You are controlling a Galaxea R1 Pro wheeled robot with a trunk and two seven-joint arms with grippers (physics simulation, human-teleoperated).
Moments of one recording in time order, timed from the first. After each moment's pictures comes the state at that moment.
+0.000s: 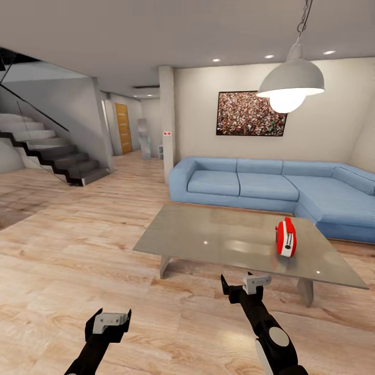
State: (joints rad) left arm 0.02 0.03 -0.01 -1.31 0.00 0.00 0.00; right arm -0.11 0.05 0.12 -1.46 0.03 0.16 -0.01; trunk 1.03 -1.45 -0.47
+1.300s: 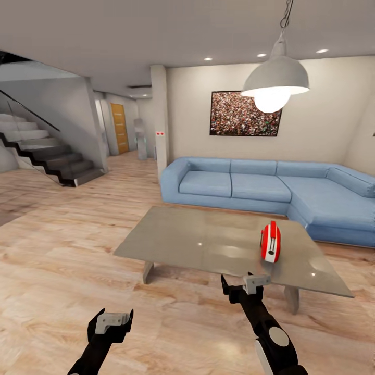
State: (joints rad) left arm 0.02 0.02 -0.02 -1.31 0.00 0.00 0.00; right arm -0.11 0.05 0.12 -1.46 0.03 0.15 -0.01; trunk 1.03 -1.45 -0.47
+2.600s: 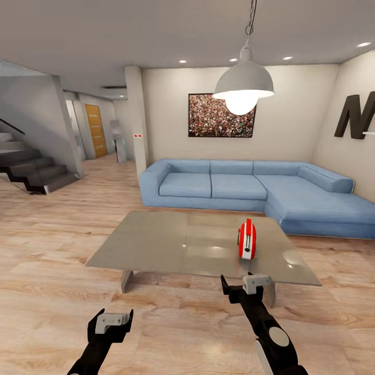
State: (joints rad) left arm 0.02 0.02 -0.02 -1.31 0.00 0.00 0.00; right arm -0.11 0.05 0.12 -1.46 0.03 0.15 -0.01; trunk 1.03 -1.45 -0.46
